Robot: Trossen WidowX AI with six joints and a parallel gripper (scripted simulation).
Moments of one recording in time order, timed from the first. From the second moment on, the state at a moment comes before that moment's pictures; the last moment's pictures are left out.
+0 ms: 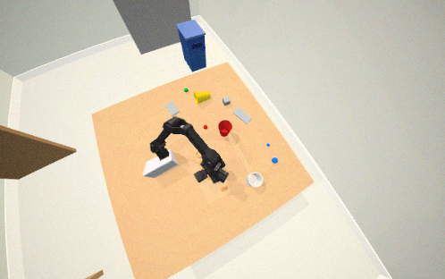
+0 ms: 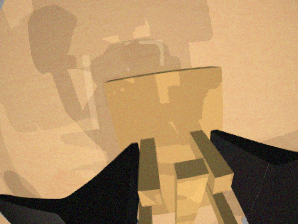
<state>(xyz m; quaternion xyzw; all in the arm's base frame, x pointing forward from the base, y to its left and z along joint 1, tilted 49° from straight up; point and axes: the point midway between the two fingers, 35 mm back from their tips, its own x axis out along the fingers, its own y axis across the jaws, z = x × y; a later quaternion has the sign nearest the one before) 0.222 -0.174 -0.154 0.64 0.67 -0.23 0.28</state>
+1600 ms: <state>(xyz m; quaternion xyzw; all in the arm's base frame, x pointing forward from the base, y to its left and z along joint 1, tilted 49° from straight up) 0.222 -0.218 -0.118 0.65 0.67 -0.24 0.27</state>
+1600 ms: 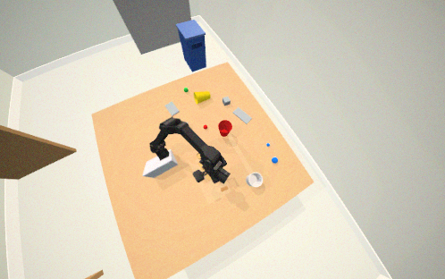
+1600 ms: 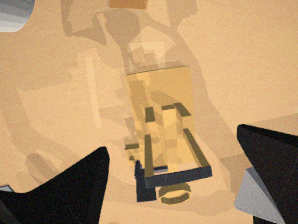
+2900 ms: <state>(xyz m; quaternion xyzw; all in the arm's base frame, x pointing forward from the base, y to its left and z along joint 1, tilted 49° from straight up) 0.221 -0.169 -0.160 0.65 0.67 -0.24 0.28</state>
